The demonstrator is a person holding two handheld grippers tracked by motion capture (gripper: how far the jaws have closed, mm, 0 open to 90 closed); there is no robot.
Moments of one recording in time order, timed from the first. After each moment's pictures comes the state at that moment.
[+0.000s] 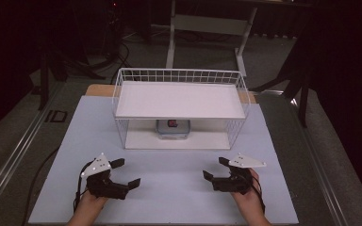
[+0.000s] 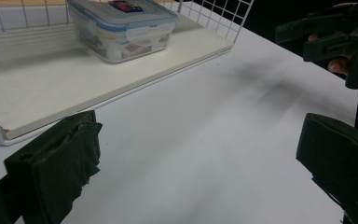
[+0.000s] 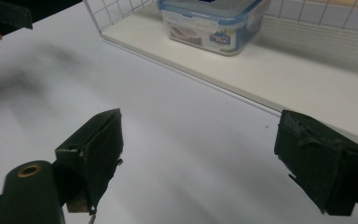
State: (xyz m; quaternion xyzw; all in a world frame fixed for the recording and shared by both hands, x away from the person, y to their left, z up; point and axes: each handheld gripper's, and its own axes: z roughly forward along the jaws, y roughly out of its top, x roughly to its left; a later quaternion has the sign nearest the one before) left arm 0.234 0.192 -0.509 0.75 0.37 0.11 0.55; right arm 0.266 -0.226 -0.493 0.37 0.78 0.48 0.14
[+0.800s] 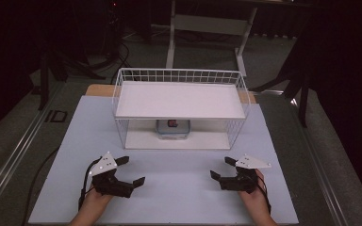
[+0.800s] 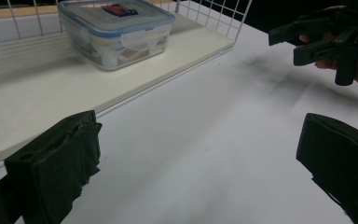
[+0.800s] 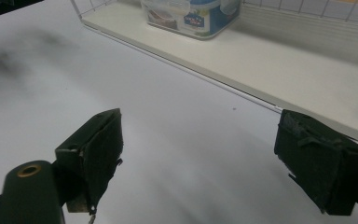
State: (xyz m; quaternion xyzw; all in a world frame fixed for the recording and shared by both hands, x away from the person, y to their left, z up) left arm 0.242 0.181 -0.511 0.76 0.35 0.12 0.54; right arm 0.281 -0.254 -0.520 0.35 0.79 0.48 0.15
